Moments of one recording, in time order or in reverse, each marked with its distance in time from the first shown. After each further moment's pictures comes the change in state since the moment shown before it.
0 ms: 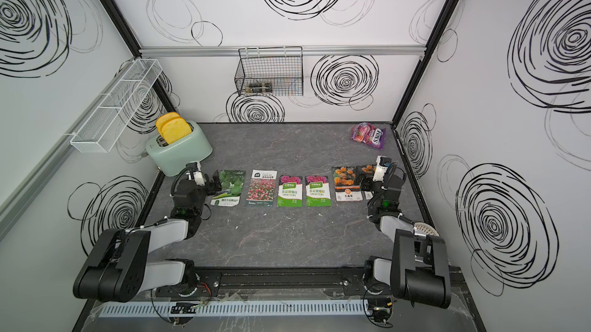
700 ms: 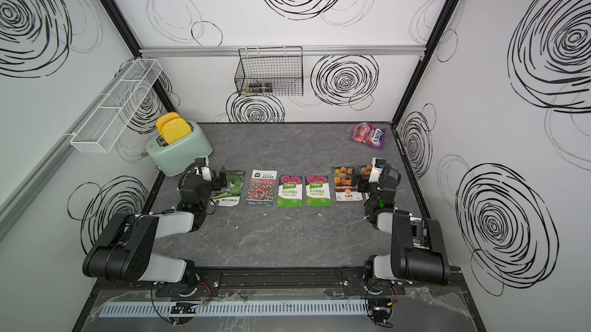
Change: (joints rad) left arm -0.047 0.119 0.069 0.064 -0.015 0.047; right arm 0.030 0.123 -0.021 0.140 0.013 0.000
